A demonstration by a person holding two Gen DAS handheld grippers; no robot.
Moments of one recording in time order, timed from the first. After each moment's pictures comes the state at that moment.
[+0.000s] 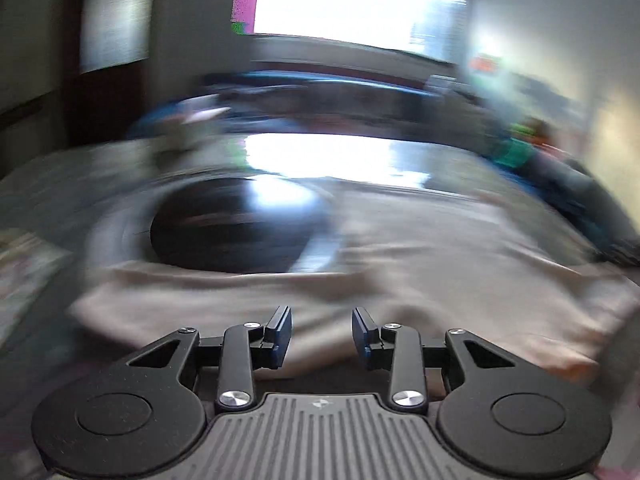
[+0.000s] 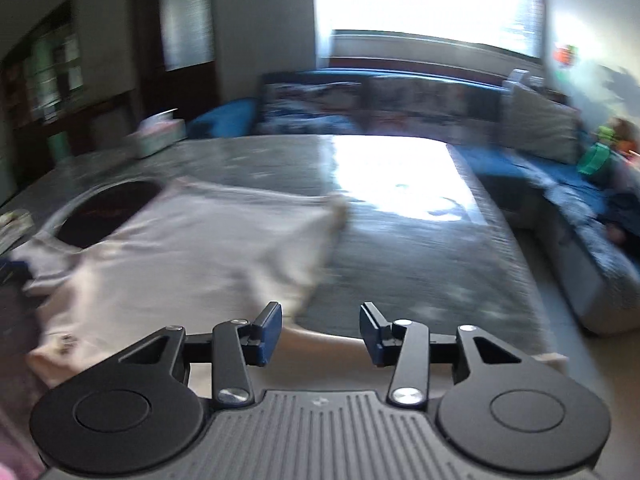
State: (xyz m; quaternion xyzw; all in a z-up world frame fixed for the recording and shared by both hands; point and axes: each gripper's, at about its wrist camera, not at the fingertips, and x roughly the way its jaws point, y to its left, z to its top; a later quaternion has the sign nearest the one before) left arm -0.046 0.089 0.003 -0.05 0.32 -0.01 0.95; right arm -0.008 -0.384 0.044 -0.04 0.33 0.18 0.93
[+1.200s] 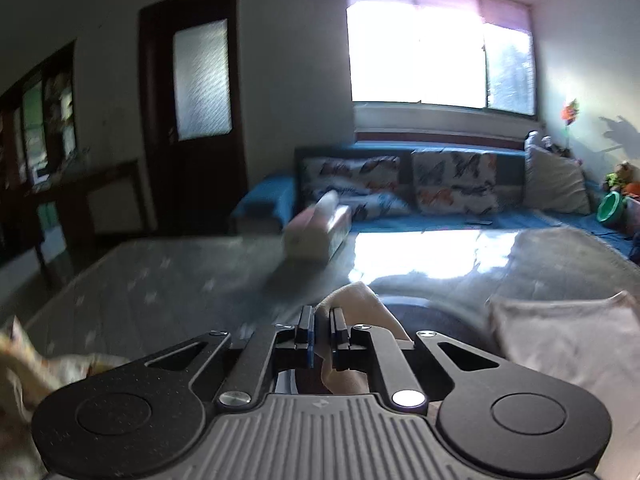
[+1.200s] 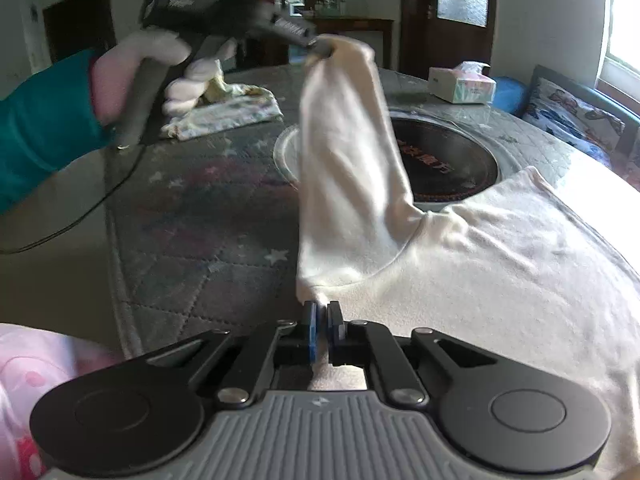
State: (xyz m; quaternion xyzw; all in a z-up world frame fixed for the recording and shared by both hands) left arm 0.030 0.144 0.066 0.02 0.21 0.09 0.97; right arm -0.050 -0.182 0.018 -0.17 0.34 0.49 0.78
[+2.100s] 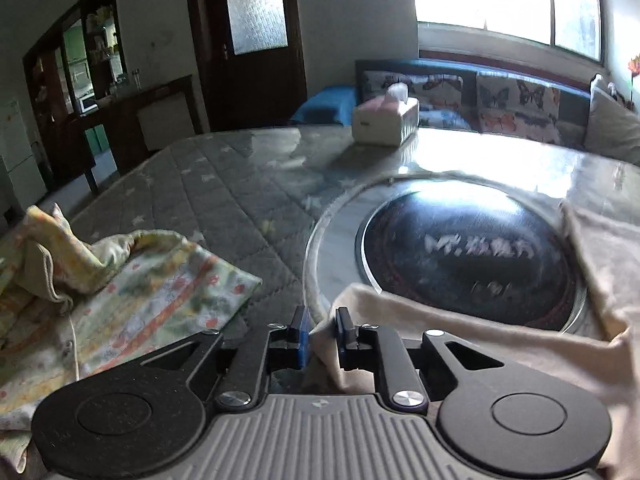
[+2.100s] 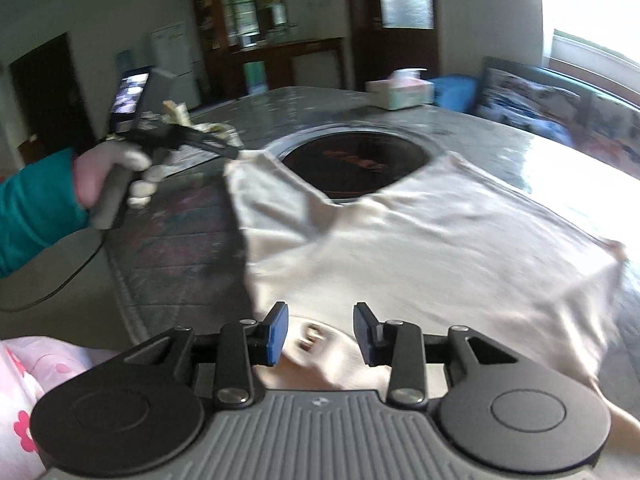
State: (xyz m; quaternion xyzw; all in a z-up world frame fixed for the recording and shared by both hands) left arm 0.009 0.162 0.004 -0.02 0.32 0.18 0.93; right arm -0.049 -0.256 0.039 -0.10 0.35 0.43 0.83
